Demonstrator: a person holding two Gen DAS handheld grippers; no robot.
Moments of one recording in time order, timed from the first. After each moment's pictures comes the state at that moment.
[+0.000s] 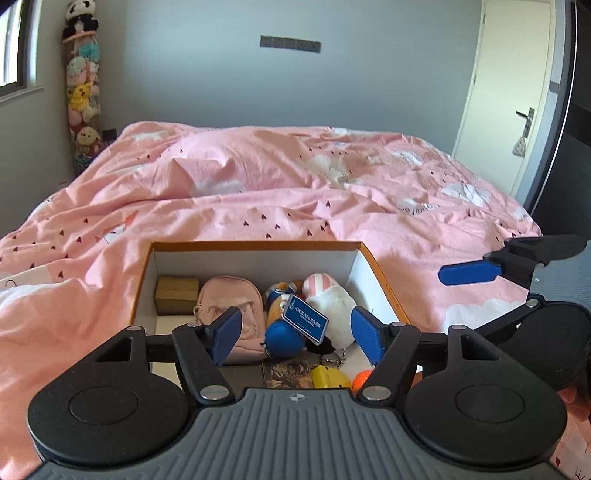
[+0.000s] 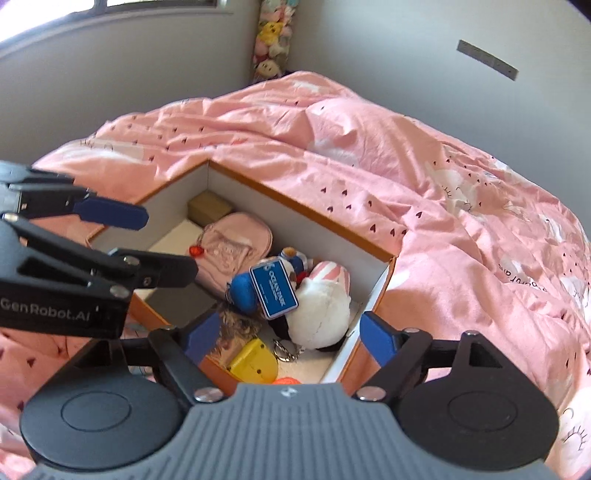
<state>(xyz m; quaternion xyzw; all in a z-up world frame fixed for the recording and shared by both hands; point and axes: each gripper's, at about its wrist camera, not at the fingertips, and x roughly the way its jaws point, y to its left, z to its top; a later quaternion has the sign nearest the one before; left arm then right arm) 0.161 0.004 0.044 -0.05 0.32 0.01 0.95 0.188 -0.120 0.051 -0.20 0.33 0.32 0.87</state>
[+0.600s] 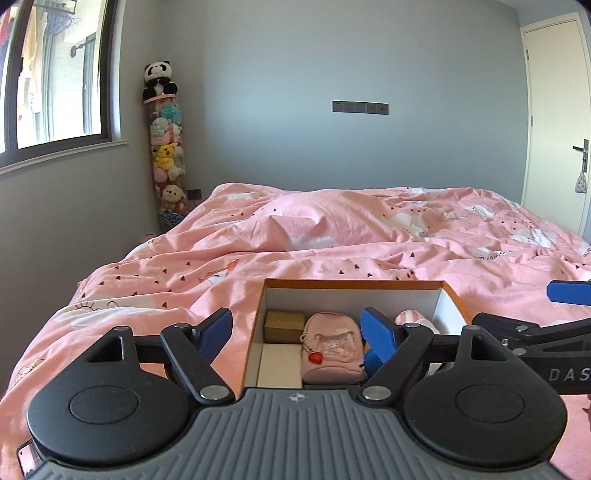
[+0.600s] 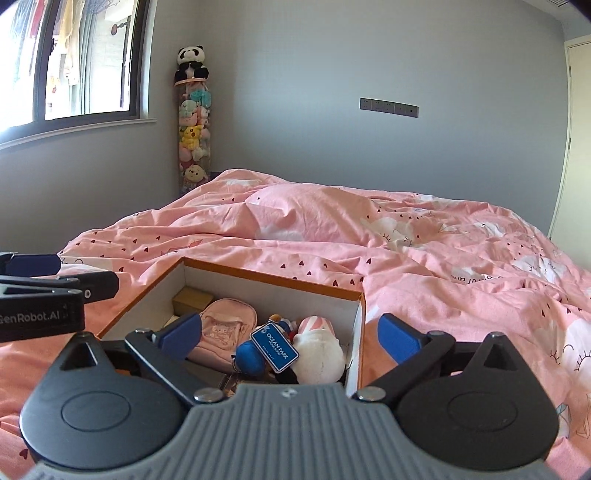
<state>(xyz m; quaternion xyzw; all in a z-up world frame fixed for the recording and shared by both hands) 0.097 0.026 0.040 -0.01 0.22 0.15 0.96 0.108 -0.128 0.050 -0.07 0.21 0.23 0.95</state>
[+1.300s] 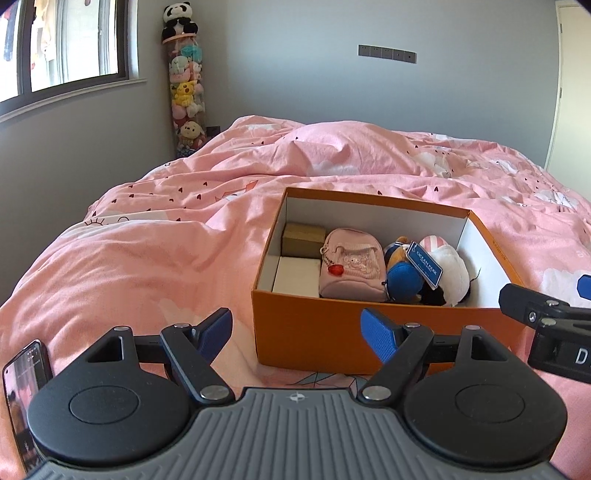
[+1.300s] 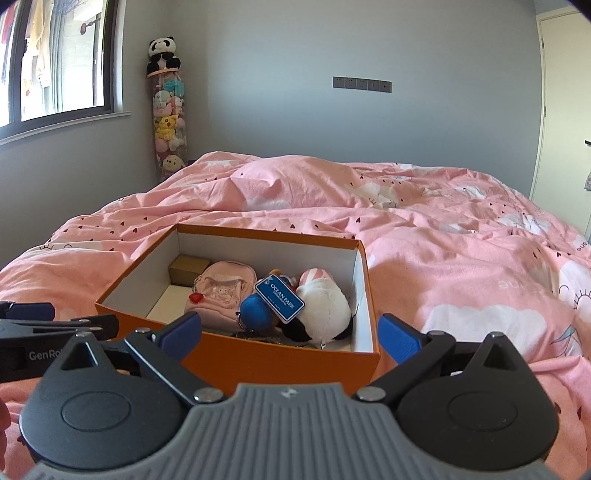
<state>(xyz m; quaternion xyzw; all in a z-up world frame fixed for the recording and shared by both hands) 0.082 0.037 -0.011 -0.04 0.31 0.17 0.93 0.082 -0.124 0.007 -0.04 0.24 0.19 0.95</state>
